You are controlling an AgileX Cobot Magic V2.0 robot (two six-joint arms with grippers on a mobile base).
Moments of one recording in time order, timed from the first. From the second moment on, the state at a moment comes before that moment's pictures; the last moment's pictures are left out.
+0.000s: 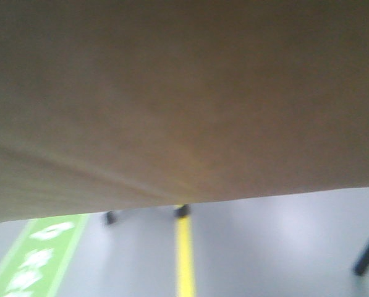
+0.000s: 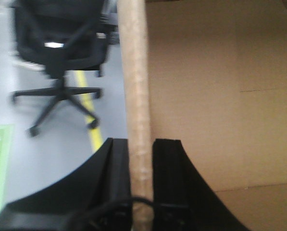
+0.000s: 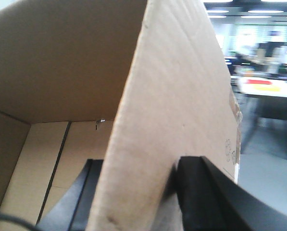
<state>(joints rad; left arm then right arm) -0.33 0.04 -0.45 -0.09 0.68 -0.09 0.00 0.02 -0.92 0.38 0.84 -0.18</state>
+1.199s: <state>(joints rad) -0.33 0.04 -0.45 -0.09 0.68 -0.09 0.00 0.02 -0.92 0.38 0.84 -0.18</state>
